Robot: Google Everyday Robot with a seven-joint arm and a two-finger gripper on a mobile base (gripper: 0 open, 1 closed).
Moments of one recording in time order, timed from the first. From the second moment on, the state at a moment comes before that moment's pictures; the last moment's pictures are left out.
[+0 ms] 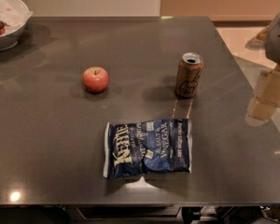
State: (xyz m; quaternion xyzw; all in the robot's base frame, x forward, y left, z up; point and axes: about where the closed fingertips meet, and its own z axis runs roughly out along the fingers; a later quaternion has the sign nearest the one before) arm 0.438 -0.217 0.976 -0.60 0.78 -0.03 0.16
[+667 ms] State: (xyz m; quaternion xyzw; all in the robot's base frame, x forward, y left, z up) arm 0.441 -0.213 0.977 -0.61 0.78 -0.03 0.16
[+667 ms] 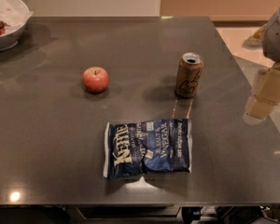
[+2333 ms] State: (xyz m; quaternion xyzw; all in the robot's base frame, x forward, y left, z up) arm 0.416 -0.097 0.895 -0.72 0.67 0.07 0.14
